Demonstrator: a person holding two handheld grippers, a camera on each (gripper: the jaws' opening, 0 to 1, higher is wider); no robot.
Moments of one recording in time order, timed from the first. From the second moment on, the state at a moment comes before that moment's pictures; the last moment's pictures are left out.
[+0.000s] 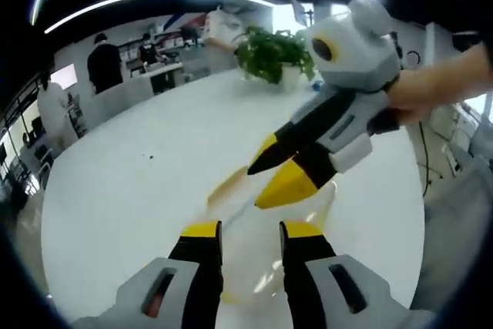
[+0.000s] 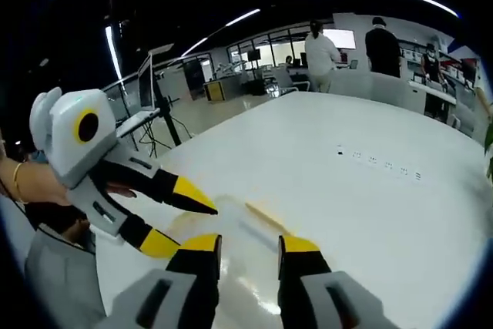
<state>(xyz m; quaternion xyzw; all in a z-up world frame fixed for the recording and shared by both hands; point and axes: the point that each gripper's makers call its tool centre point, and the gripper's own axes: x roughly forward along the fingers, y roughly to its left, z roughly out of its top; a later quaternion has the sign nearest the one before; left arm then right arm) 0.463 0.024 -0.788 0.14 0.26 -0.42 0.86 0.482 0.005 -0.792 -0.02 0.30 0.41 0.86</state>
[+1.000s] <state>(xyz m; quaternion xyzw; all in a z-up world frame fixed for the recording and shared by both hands) 0.427 0.010 -0.803 0.23 0.24 -0.48 0.81 0.501 0.004 -0.797 -0.07 0.33 0.44 0.84</state>
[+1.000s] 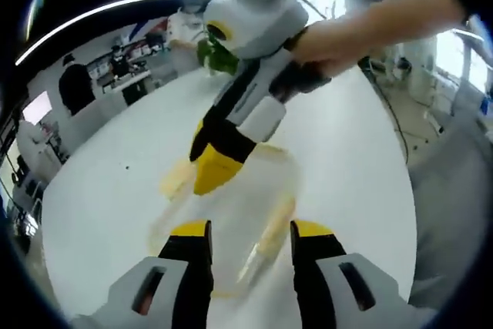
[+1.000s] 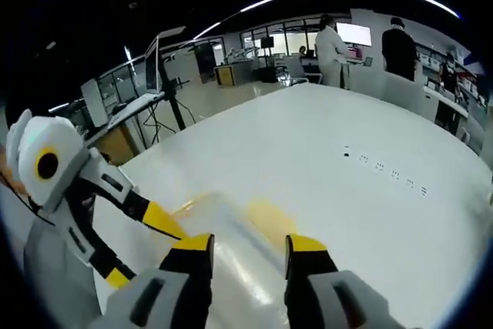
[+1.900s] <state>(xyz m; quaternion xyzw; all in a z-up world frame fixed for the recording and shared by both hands) 0.431 0.002 -0.813 0.27 0.21 -0.48 0.81 0.501 0.012 -0.818 -0.13 0.40 0.54 0.73</state>
